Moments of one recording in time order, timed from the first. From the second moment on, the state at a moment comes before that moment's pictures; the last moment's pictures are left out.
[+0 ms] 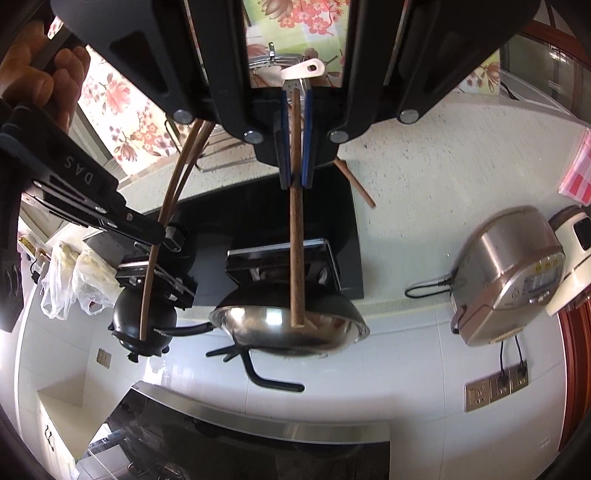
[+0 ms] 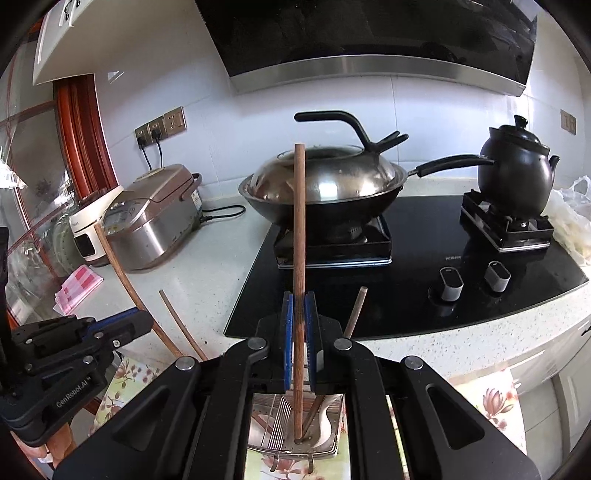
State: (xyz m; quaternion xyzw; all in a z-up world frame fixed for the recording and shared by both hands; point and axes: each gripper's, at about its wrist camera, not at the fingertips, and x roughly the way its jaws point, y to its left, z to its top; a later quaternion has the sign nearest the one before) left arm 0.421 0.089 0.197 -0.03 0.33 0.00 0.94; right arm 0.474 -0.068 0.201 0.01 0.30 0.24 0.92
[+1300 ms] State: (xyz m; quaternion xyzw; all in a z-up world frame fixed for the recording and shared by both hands) left arm 0.414 0.088 0.165 -0.05 0.36 0.01 0.93; right arm 0.461 -0.089 0.155 -0.02 0.32 0.21 0.92
